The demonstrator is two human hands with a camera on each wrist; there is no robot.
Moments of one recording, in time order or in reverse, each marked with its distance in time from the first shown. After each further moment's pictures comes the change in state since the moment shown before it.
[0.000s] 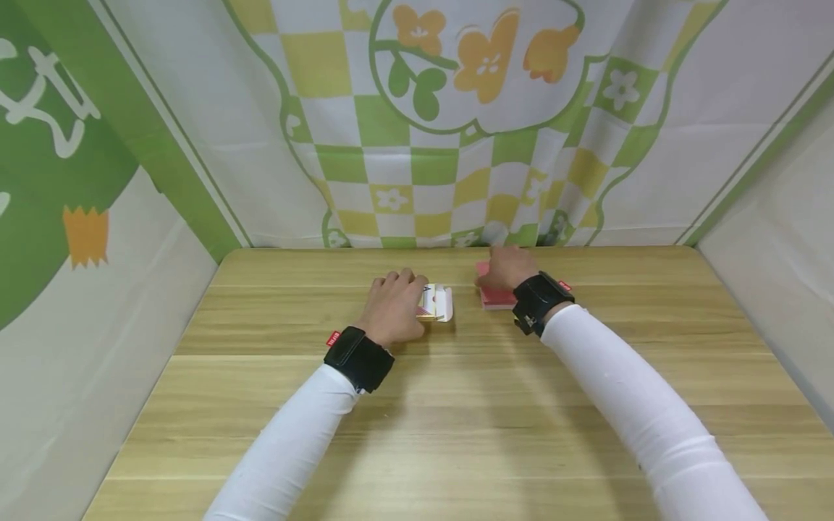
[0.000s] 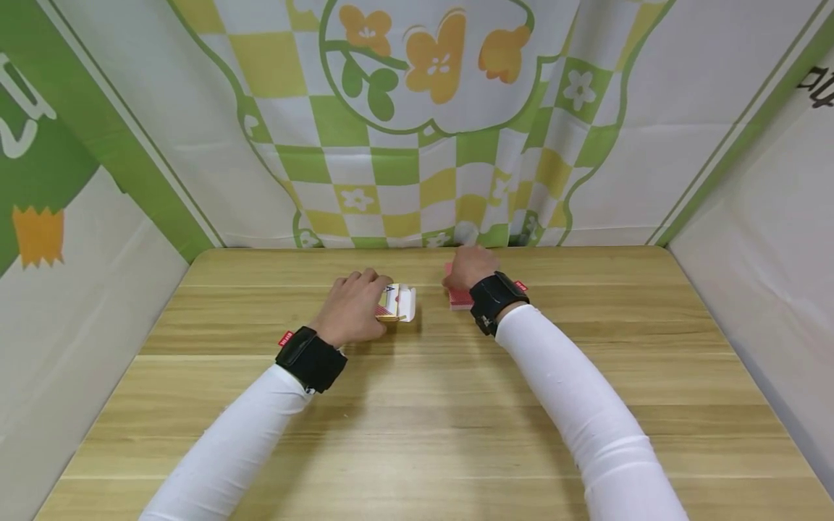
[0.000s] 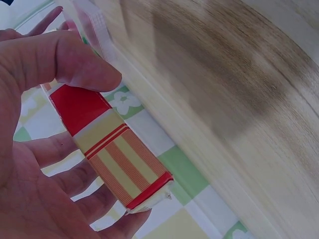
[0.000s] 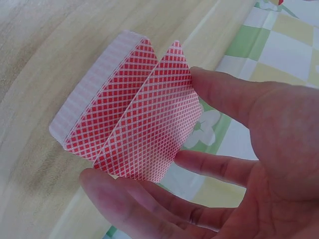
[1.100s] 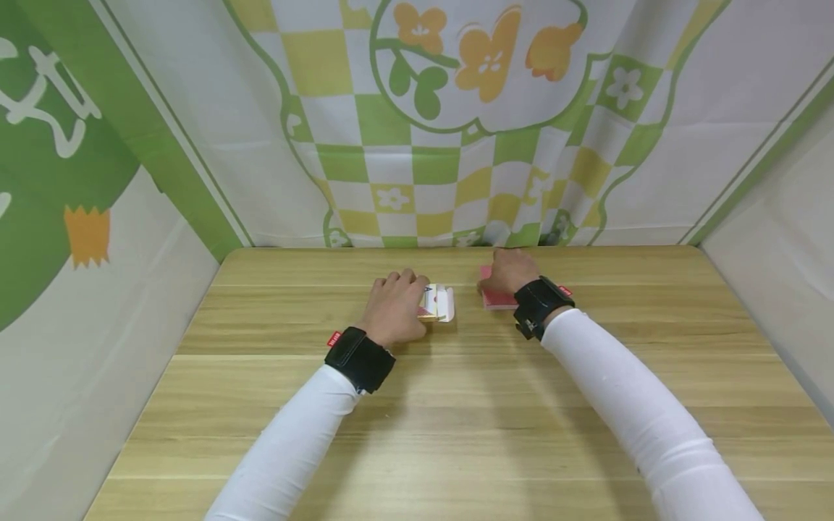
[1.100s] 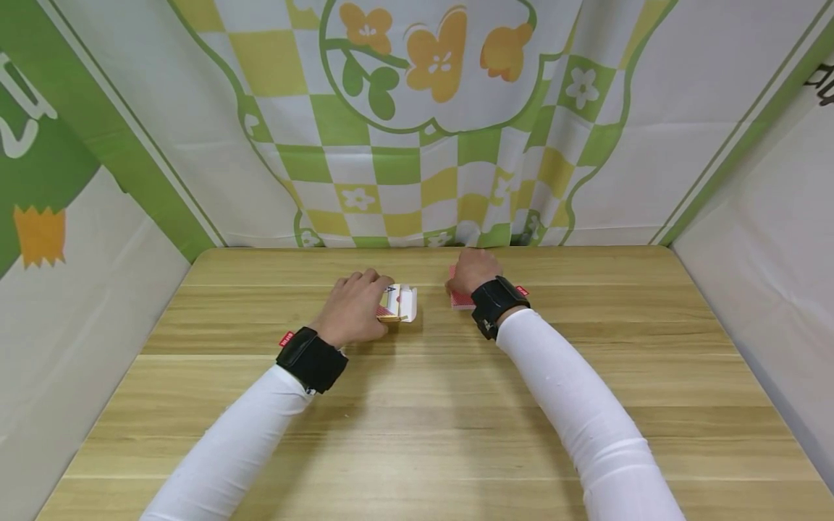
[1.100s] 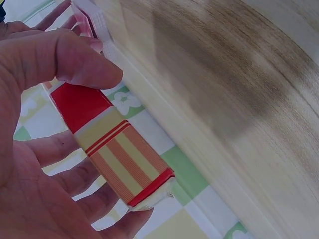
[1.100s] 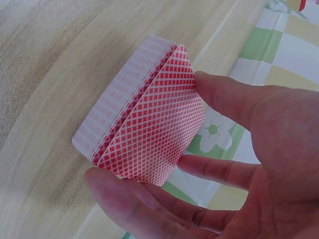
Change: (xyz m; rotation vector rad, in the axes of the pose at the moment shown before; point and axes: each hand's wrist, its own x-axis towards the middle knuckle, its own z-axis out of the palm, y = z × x) left_hand -0.001 0.001 -0.002 -0.011 -0.005 -0.003; right_hand 0.006 0.005 0.014 -0.012 0.095 0.020
